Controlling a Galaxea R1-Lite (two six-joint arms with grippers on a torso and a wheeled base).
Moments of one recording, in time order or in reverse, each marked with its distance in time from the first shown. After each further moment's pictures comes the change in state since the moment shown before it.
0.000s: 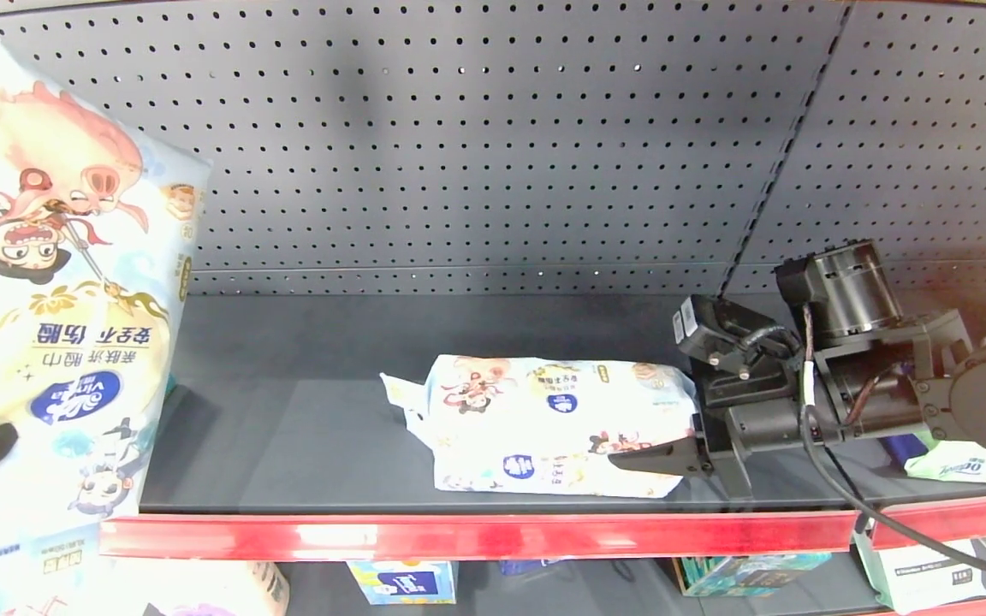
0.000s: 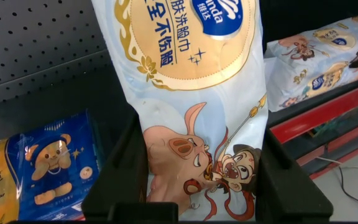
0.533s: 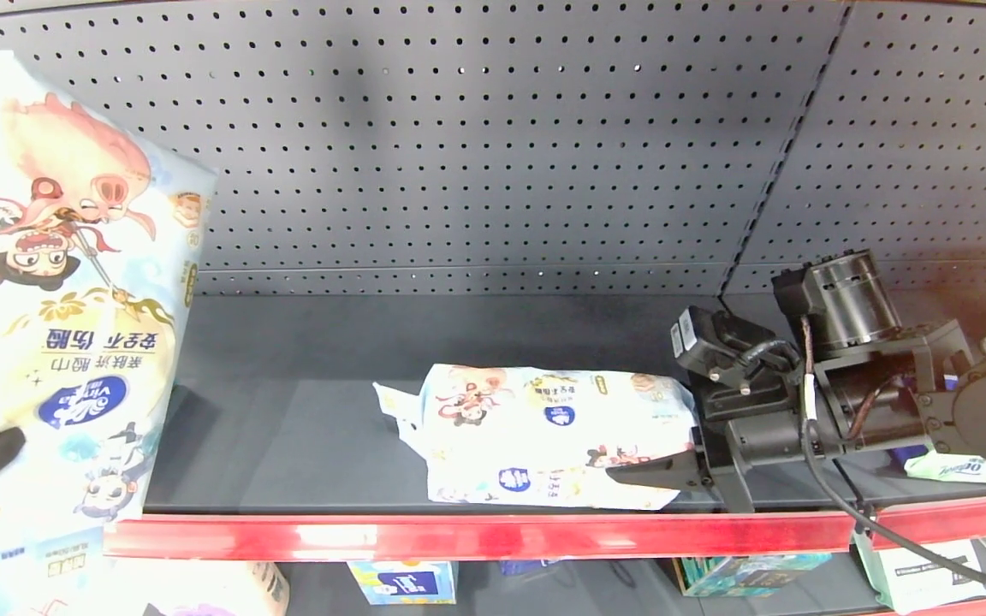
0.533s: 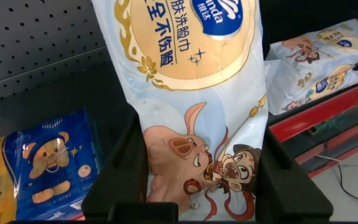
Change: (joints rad) left arm 0.000 0.006 0.006 0.000 0.000 0.000; right arm 0.020 -0.004 0.030 0.002 0.001 -0.008
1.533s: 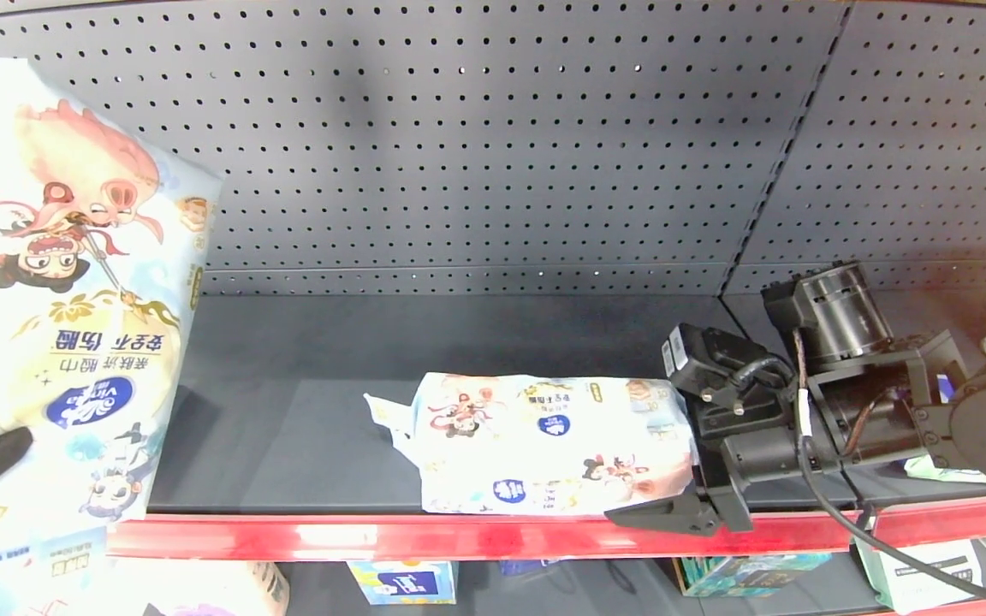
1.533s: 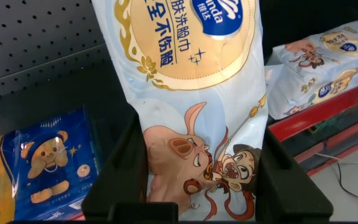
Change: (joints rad) left arm 0.000 0.009 0.000 0.002 -0.001 0.000; right arm 0.026 -0.002 0.015 0.004 -0.013 -0.005
